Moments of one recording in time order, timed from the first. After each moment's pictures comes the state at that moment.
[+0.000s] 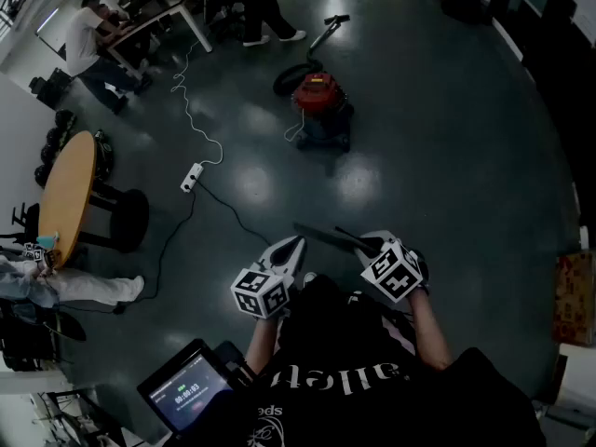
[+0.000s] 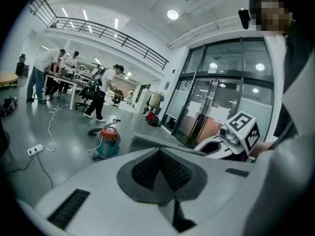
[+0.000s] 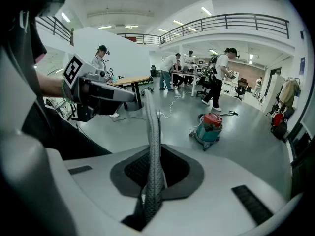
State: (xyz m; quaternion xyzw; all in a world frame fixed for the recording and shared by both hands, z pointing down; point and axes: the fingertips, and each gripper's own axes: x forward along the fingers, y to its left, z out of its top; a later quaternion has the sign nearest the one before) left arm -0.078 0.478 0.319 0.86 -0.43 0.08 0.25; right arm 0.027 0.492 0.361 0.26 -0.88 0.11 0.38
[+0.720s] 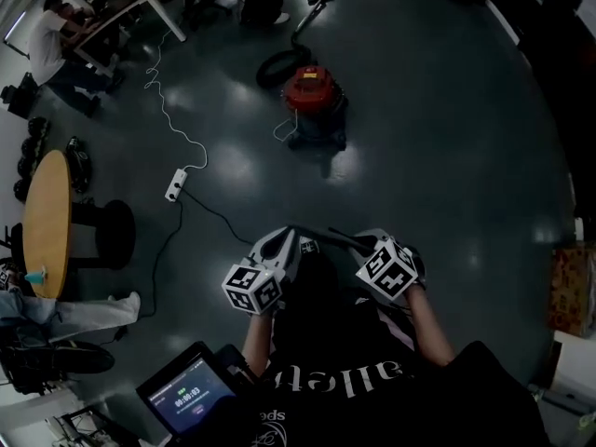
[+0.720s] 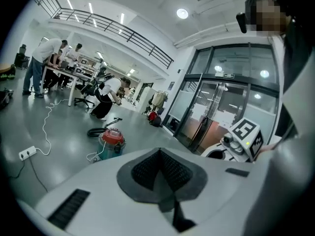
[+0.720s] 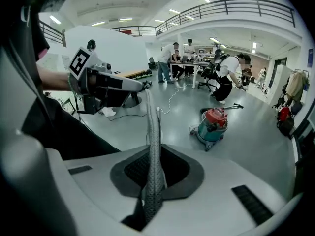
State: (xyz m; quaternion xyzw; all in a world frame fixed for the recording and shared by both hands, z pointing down) left arm -0.148 0.285 0.348 0.86 -0.42 0.06 0.27; right arm -0.039 0.329 0.402 0.25 -0.86 0.15 0.41
